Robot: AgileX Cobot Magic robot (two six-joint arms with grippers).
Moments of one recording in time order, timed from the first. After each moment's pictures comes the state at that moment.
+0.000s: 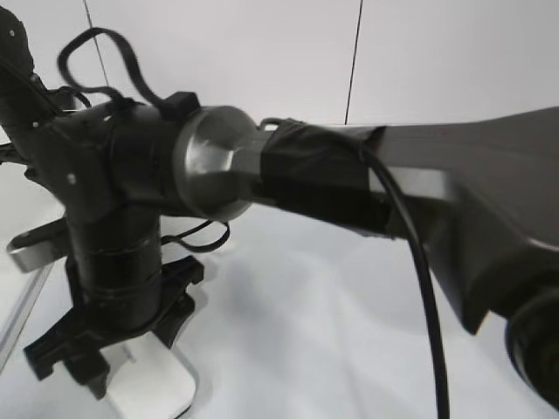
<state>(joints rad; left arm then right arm) -0.06 2.28 -1.84 -0.12 1.14 0.01 0.99 2.31 -1.97 0.14 1.23 0.13</state>
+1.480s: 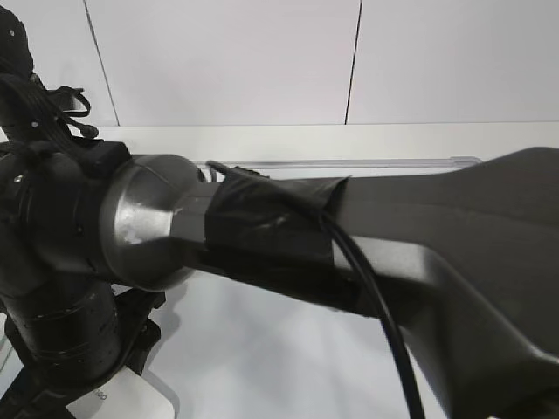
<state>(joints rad) -0.06 2.28 -1.84 -0.12 1.15 0.01 1.12 2.32 -1.98 0.05 1.23 0.11</state>
